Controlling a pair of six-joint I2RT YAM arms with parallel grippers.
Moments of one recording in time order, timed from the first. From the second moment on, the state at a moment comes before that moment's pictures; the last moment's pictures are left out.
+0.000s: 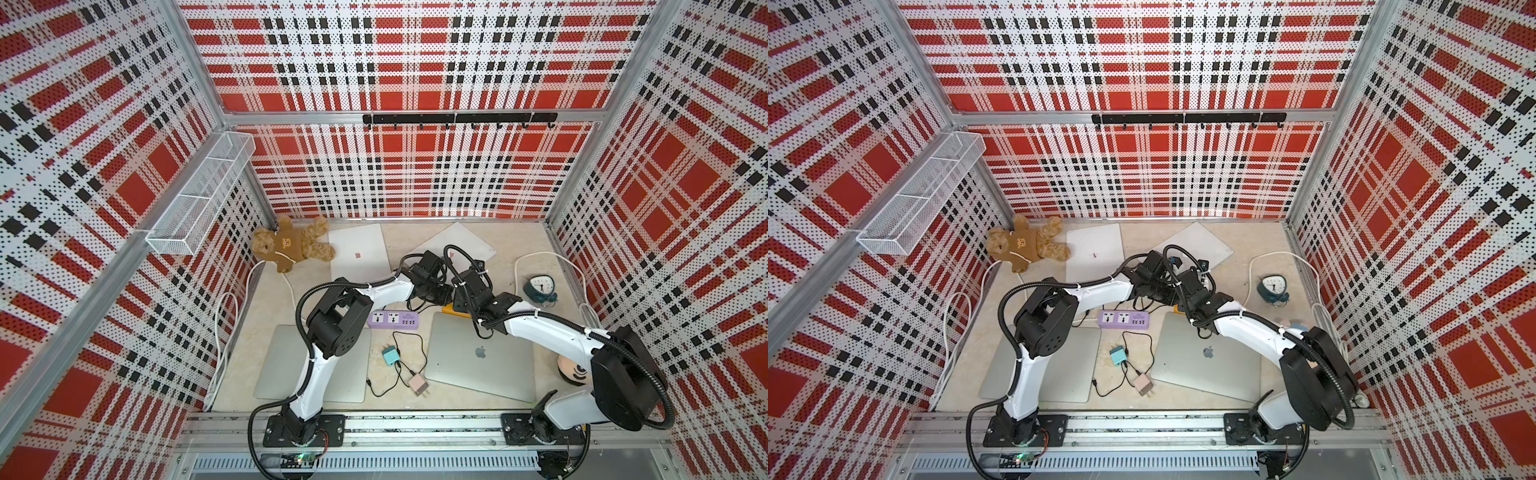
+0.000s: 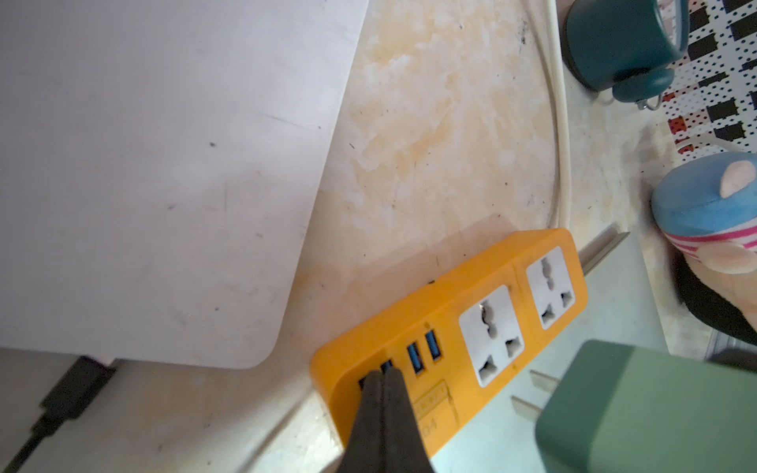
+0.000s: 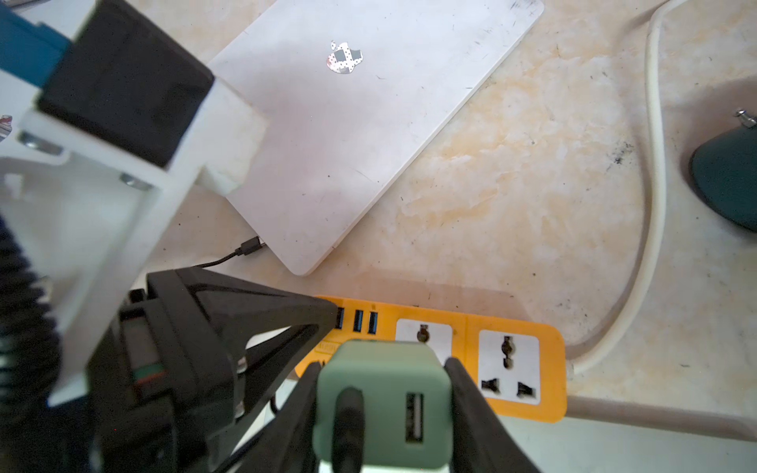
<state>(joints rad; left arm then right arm) -0.74 2.16 1.55 -0.31 0.35 -0.34 0.66 1.45 0.90 -0.36 0.45 0.68</state>
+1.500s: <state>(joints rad) -0.62 2.00 1.41 -0.30 0.29 -0.37 0.47 1.59 1.04 -0.40 0.32 0.52</state>
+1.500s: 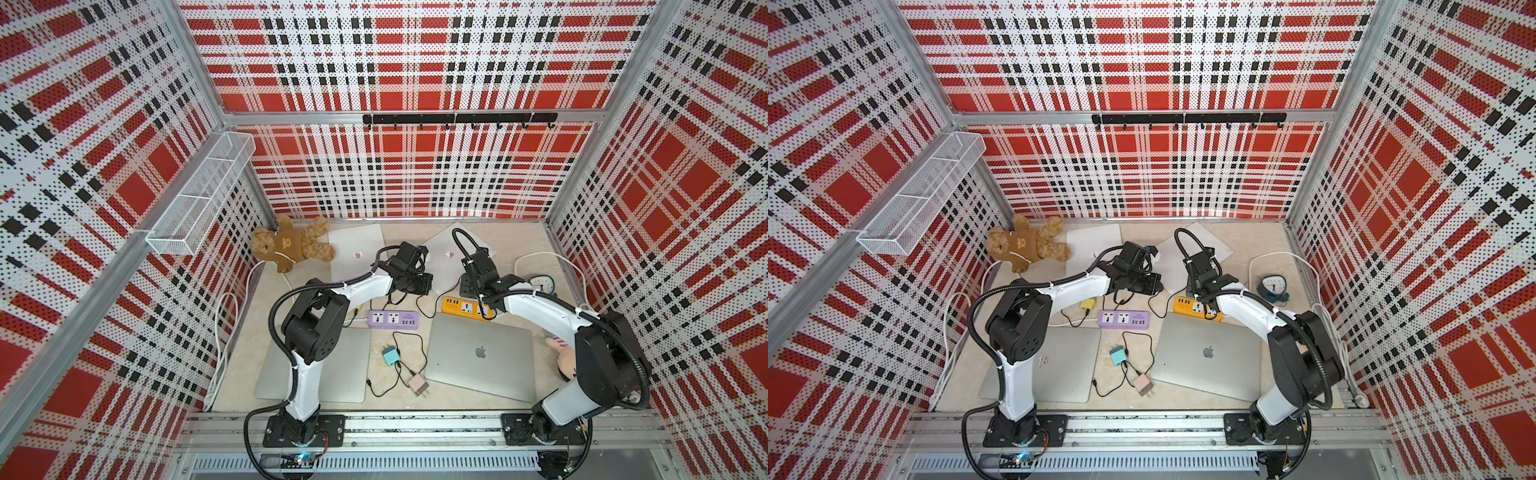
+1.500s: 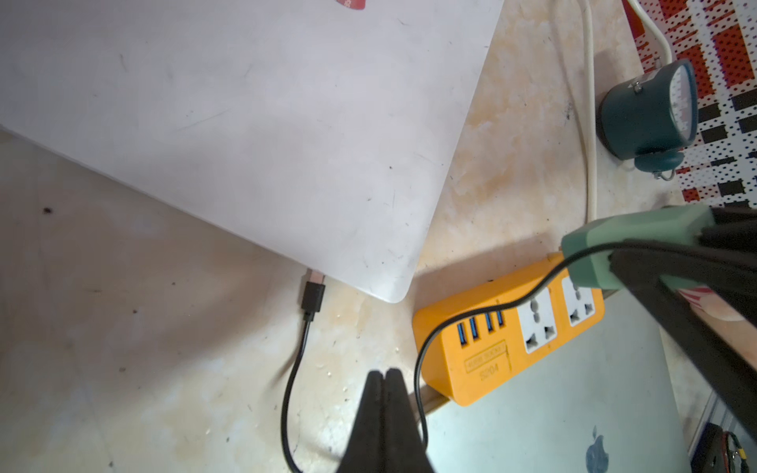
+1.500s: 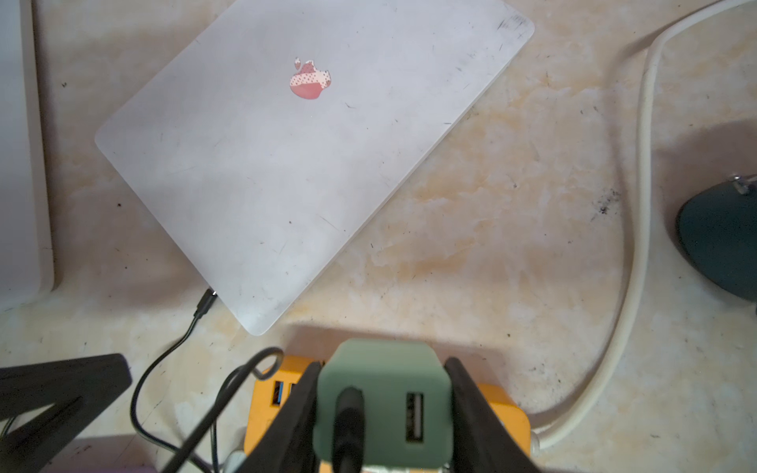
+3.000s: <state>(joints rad) -0.73 1.91 1.34 -0.22 0.25 -0.18 0.30 1.76 1.14 -0.53 0.15 0.42</state>
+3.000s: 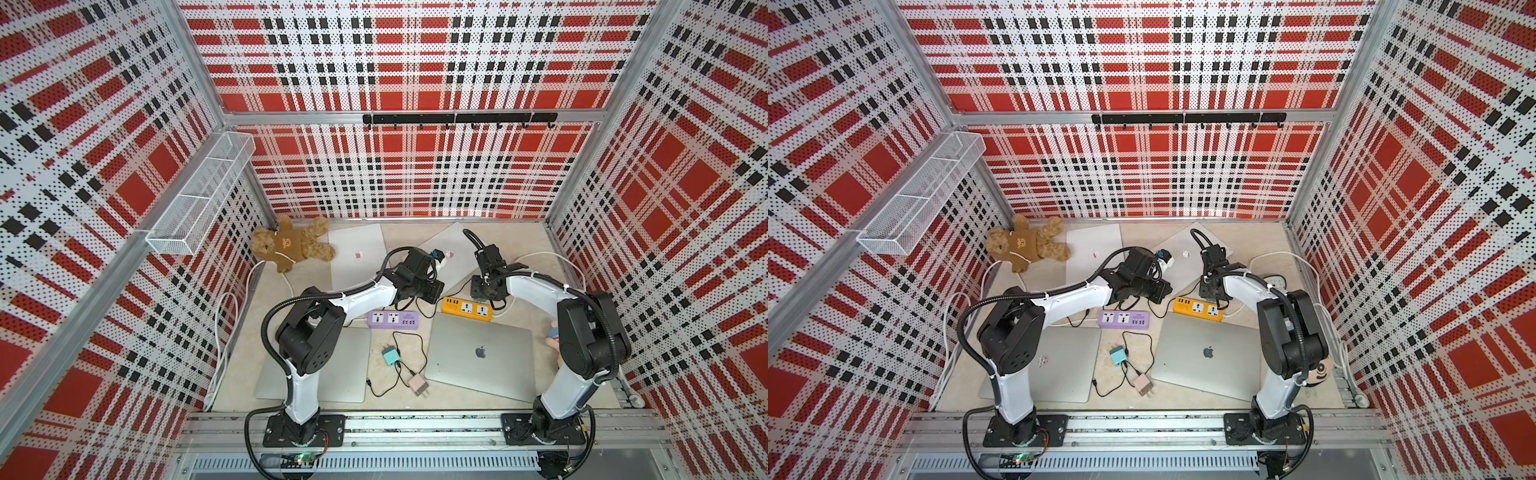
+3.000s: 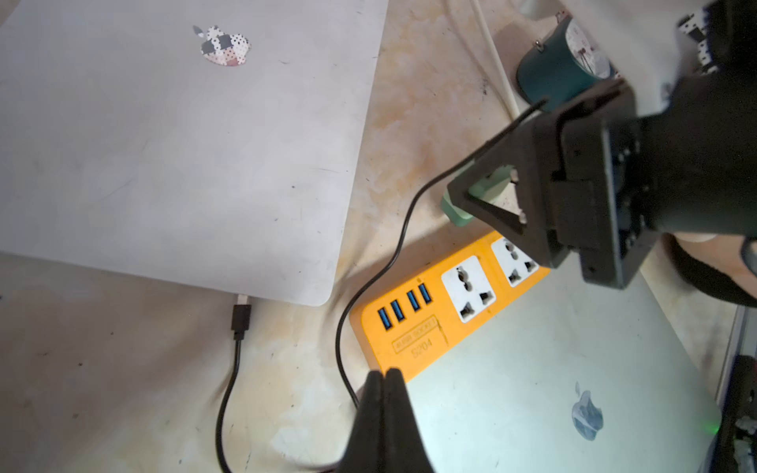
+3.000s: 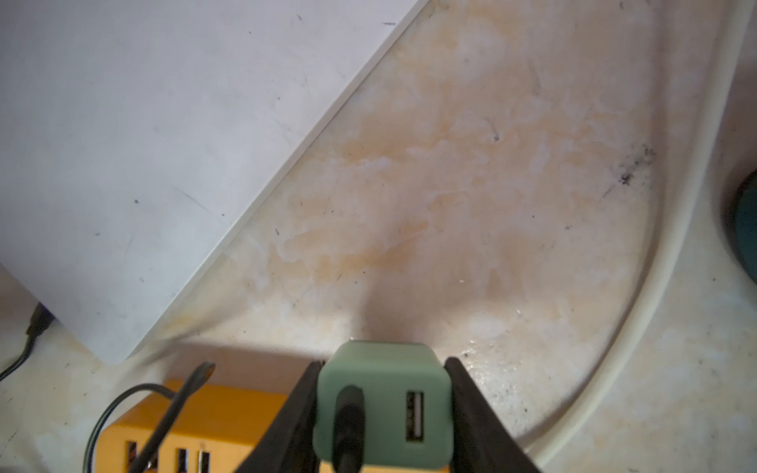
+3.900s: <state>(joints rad) -0.73 1.90 1.33 -0.21 0.21 -0.14 0.27 1.88 1.26 -0.57 0.10 0.39</state>
